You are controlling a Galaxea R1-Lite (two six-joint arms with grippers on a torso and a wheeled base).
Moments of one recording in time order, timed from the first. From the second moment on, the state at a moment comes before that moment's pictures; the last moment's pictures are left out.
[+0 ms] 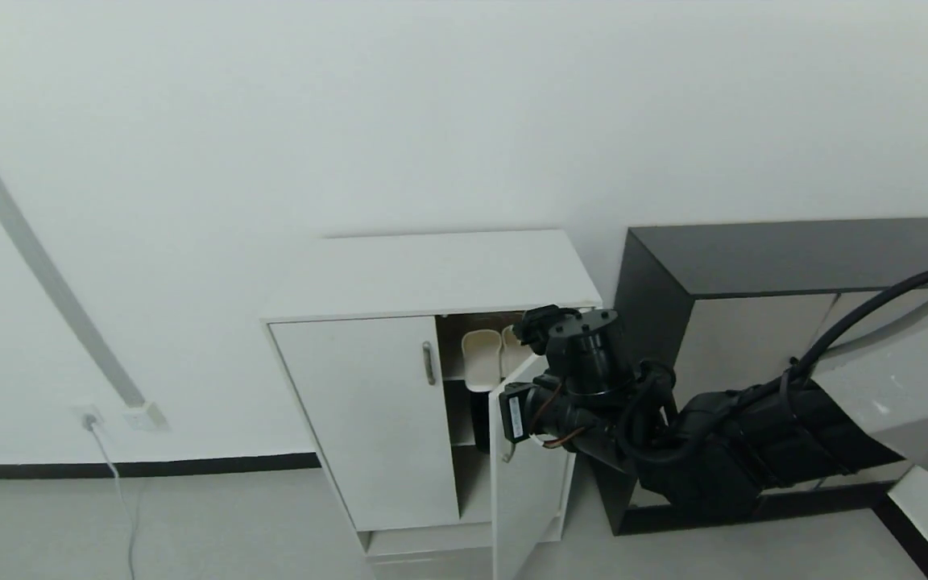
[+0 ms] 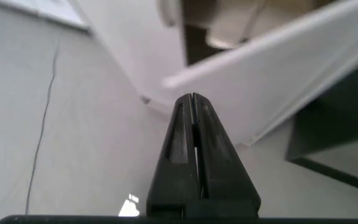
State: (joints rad) left arm 0.00 0.00 0.00 0.00 -0.03 -0.02; right arm 0.81 2.08 -1.15 -0.54 -0.22 0.20
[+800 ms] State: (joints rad) left arm 0.00 0.00 0.00 0.00 -0.03 -0.02; right arm 0.77 2.01 -1.02 -0.62 -0.22 0.17
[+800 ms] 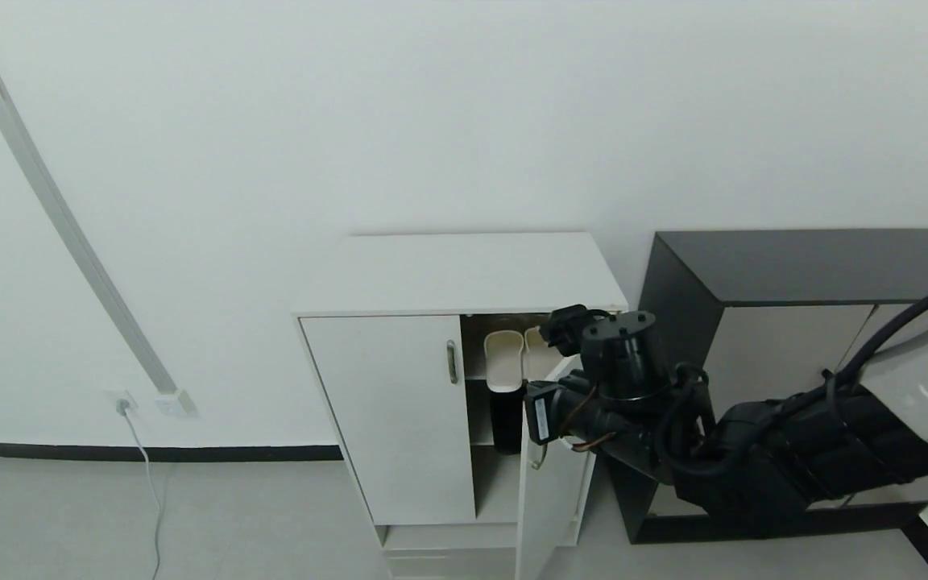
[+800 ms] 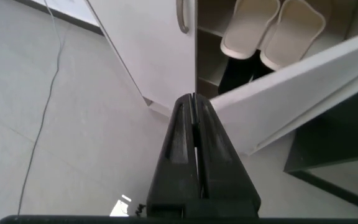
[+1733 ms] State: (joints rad) left arm 0.00 0.00 0.00 0.00 -0.03 -0.02; right arm 0.77 1.88 -0.69 -0.67 -0.21 0.18
